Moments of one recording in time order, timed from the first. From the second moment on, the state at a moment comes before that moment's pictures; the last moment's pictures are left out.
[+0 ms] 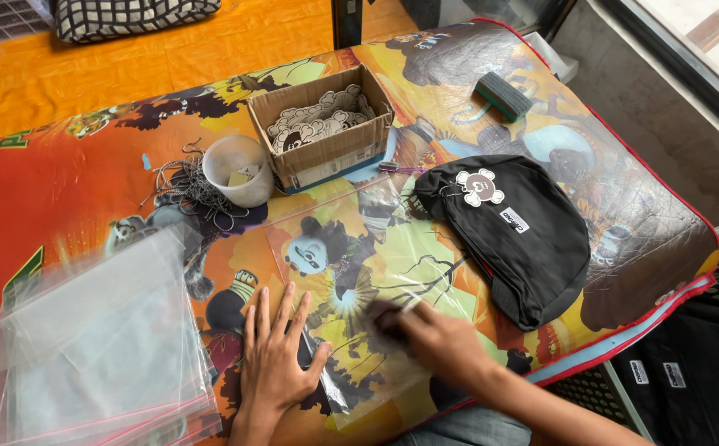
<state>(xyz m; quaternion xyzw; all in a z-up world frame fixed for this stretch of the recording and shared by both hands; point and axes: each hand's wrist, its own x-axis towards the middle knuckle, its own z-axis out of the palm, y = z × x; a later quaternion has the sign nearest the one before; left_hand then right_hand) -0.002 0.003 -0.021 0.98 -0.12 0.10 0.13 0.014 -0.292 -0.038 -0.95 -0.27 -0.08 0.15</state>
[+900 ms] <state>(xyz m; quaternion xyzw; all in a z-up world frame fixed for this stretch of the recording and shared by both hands) 0.001 0.000 -0.012 0.97 -0.12 0.07 0.18 -0.026 -0.233 -0.027 -0.85 -0.48 -0.03 0.20</state>
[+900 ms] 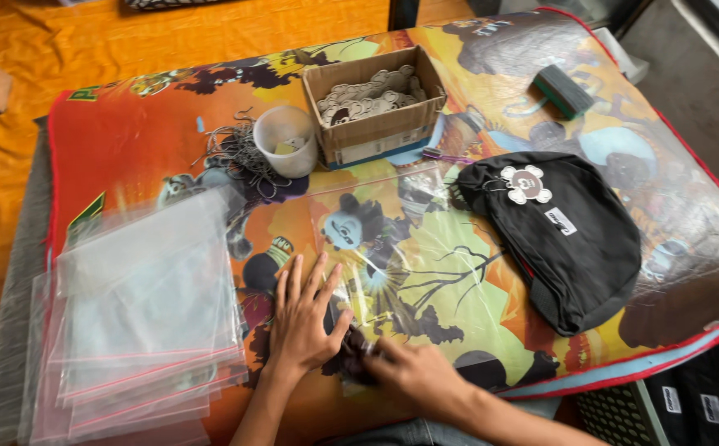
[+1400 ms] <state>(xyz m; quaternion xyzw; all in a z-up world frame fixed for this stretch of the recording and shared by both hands) 0.002 0.001 -0.003 0.96 -0.11 0.07 0.25 -0.013 -0.210 0.008 -0.73 -0.63 0.11 0.24</state>
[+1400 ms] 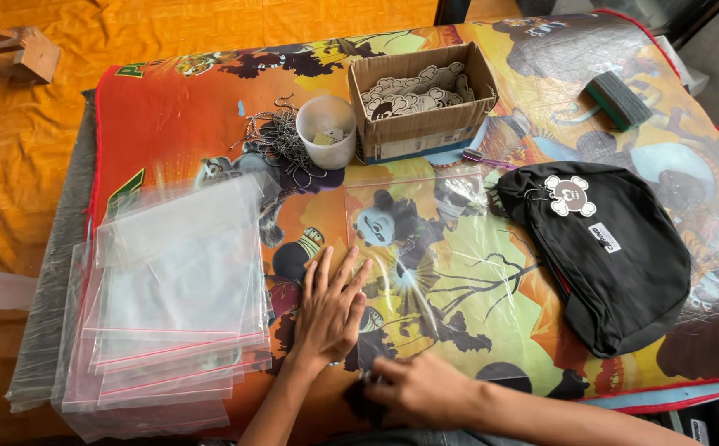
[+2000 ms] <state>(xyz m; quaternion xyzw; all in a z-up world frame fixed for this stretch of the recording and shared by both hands) -0.006 0.012 0.014 0.90 -0.15 0.01 0.40 0.064 -0.213 0.039 -0.84 -0.49 0.07 0.24</state>
